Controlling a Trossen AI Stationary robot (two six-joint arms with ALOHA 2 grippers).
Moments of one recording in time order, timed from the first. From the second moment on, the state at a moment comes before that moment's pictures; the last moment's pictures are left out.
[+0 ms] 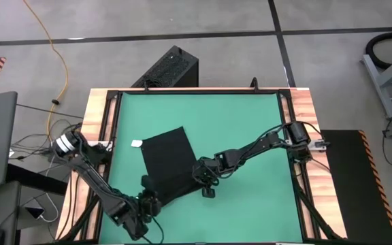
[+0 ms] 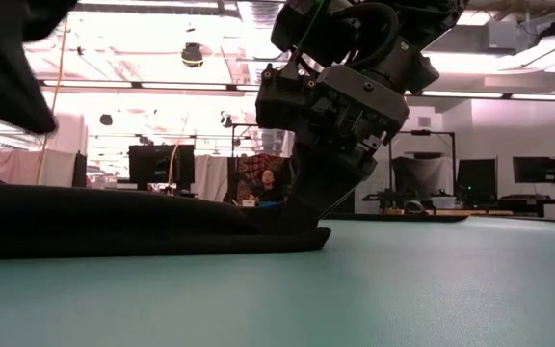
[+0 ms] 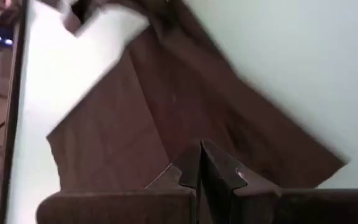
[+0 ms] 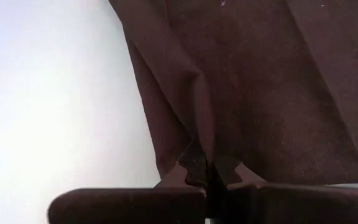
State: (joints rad) left arm -0.88 1.74 1.09 -0.68 -0.79 -0.46; right arm 0.20 1.98 1.19 -0.14 -0.10 0.24
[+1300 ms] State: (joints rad) left arm -0.78 1.76 1.09 -0.61 -0.55 -0.33; right arm 0.20 1.98 1.19 -0.13 -0.10 0.23
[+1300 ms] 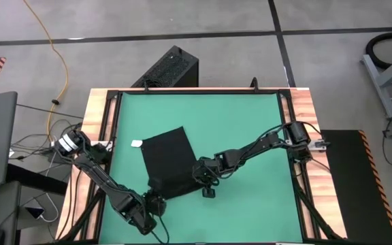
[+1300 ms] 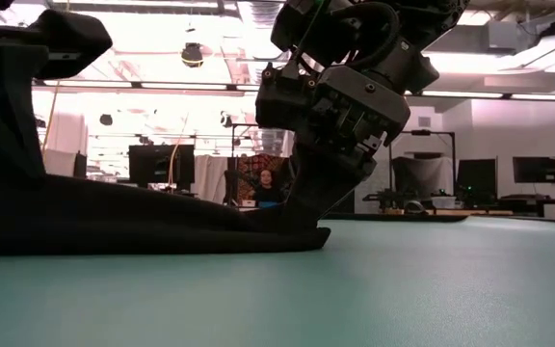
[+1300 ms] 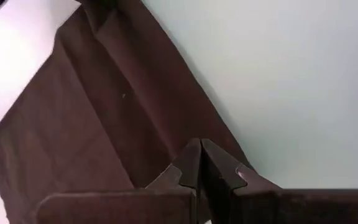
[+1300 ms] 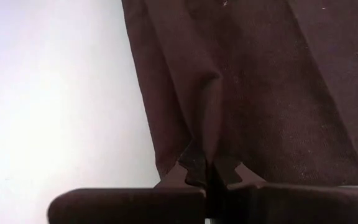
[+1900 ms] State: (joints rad) left arm -0.79 1.77 0.90 -0.48 -0.58 -0.49; right arm 0.20 1.98 1.19 -0.13 -0.10 0.18
